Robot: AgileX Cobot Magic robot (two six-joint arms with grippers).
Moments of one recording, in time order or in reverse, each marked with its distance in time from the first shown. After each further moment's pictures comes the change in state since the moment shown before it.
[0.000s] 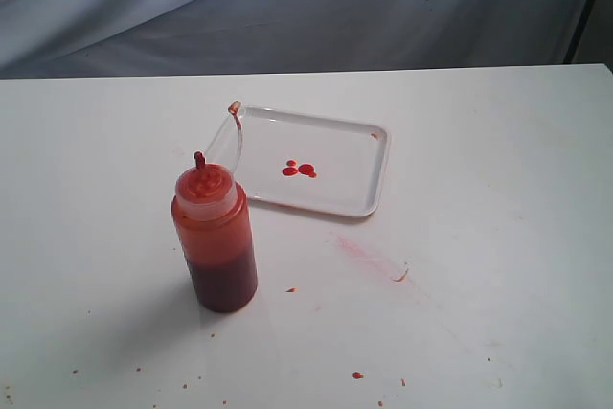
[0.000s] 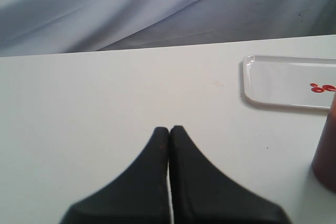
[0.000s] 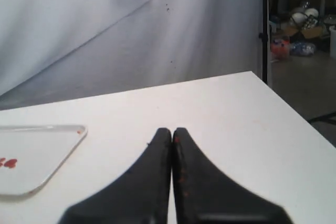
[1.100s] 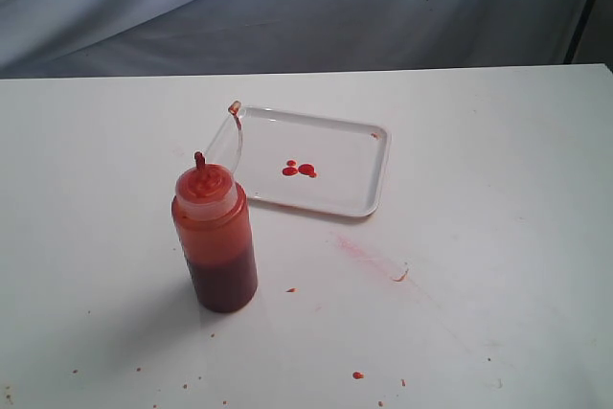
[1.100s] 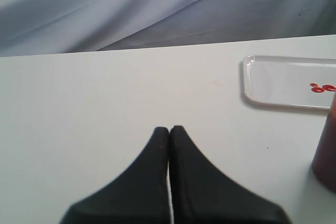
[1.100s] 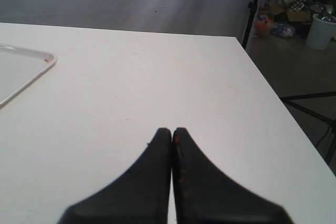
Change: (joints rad) left arm 0.000 0.000 0.000 0.000 0.000 0.000; right arm 0.000 0.000 0.000 -0.126 0.154 -0.108
